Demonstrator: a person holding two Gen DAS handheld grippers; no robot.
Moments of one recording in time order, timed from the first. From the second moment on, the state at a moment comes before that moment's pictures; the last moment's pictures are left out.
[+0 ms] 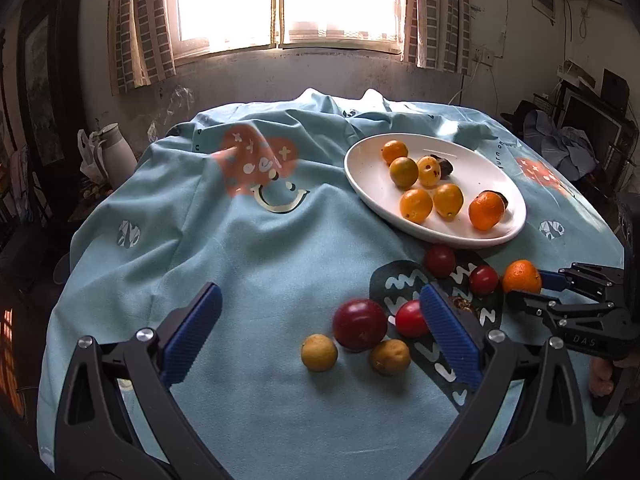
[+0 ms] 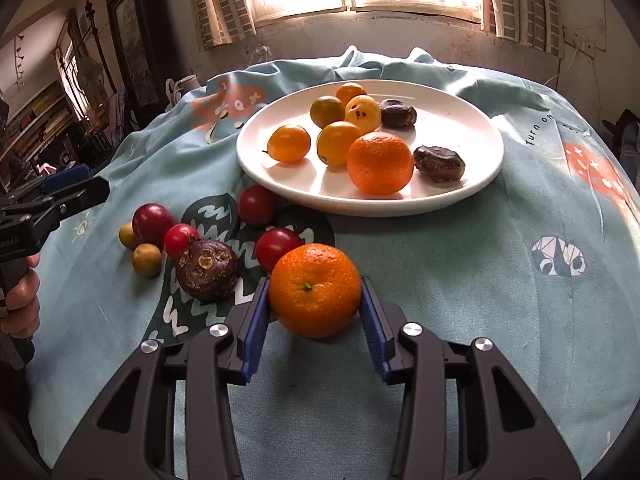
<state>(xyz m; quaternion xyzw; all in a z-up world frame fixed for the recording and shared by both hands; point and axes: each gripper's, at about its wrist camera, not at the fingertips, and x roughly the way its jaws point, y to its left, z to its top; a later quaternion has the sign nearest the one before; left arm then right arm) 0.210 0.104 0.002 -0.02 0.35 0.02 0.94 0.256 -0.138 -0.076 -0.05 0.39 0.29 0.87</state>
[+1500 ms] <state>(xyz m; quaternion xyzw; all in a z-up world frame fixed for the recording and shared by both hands) 0.274 0.043 0.021 0.04 0.38 -0.10 0.92 0.300 -0.168 -0.033 0.05 0.32 0.26 0.91</state>
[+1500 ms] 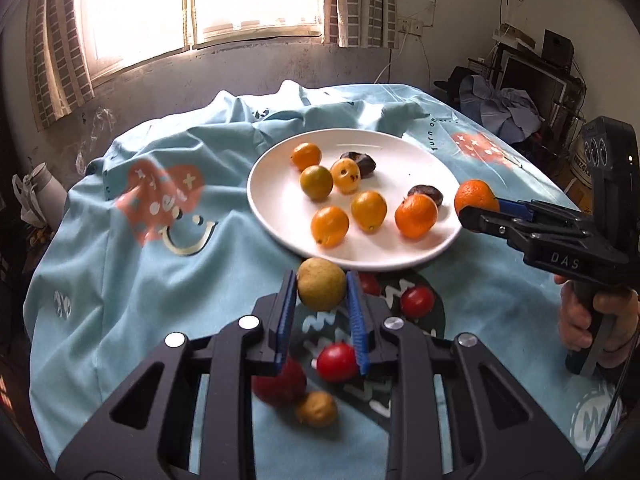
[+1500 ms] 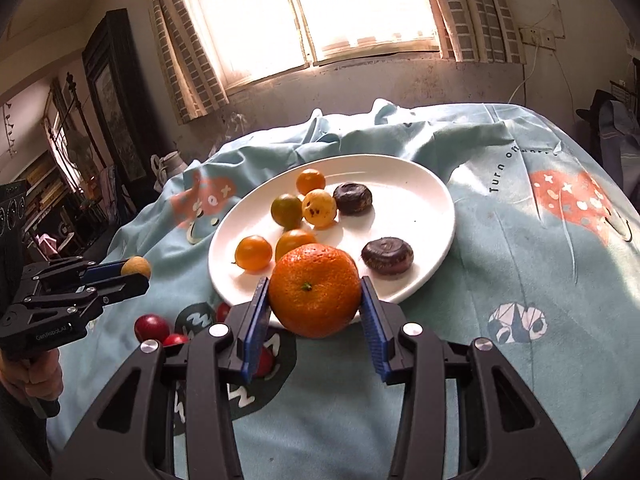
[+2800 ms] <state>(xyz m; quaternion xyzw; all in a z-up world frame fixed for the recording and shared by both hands) 0.207 0.119 0.009 -0.07 0.33 0.10 0.94 0.226 -0.078 -0.069 -0.12 0.37 0.40 0.83</state>
